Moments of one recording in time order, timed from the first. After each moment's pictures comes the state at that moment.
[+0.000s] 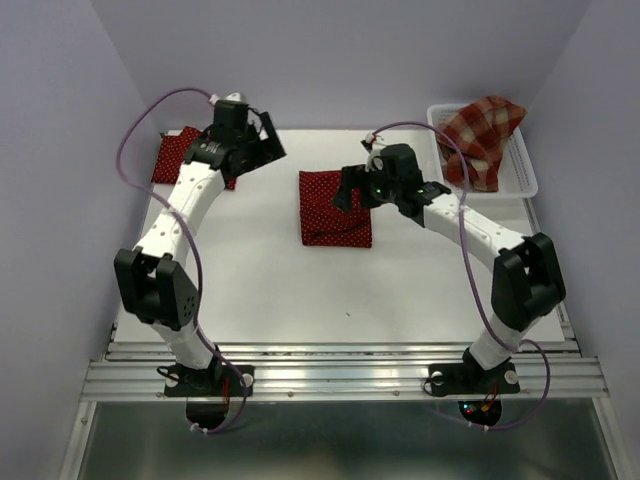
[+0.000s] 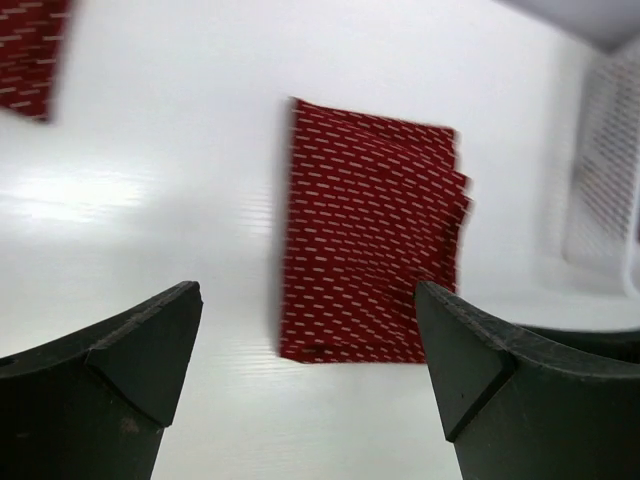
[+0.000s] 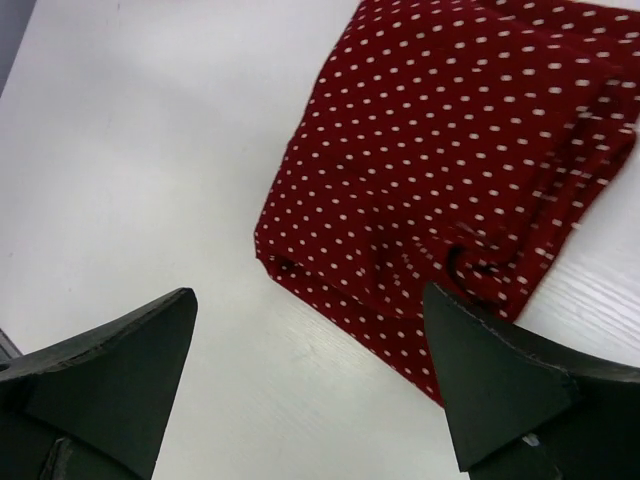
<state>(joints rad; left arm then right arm) -0.33 1.73 1.74 -0.67 0.00 -0.56 0.48 1.65 1.28 -0.17 -0.26 0.31</state>
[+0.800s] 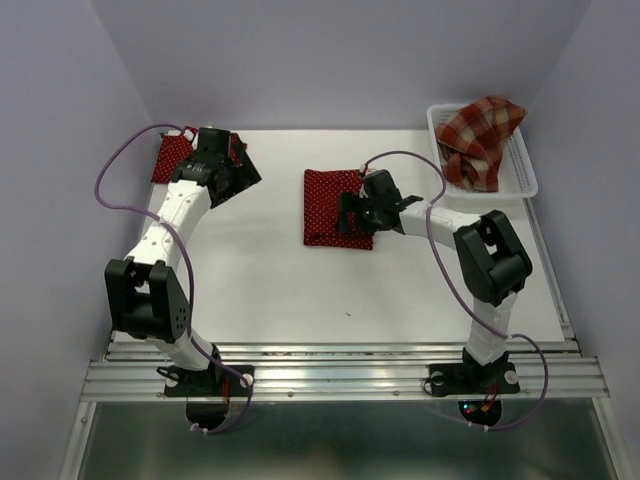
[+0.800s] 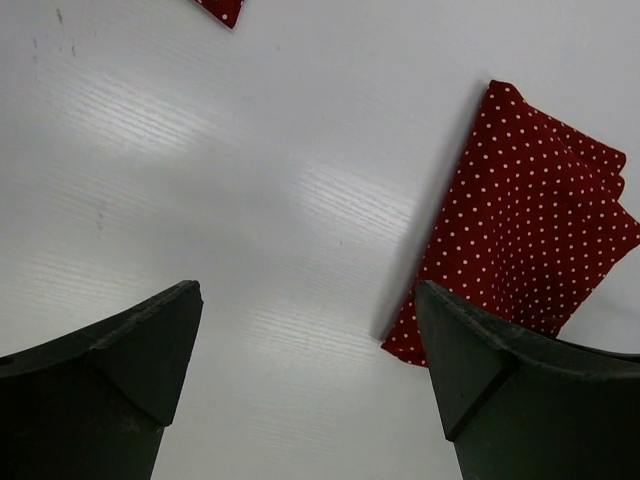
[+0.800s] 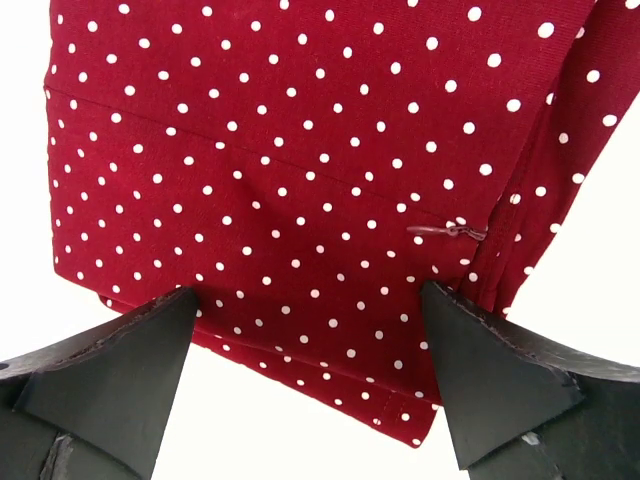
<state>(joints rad) -0.17 1.57 1.41 -0.66 -0.13 -0.62 0.52 1.93 1.26 -0.17 -0.07 0.41</state>
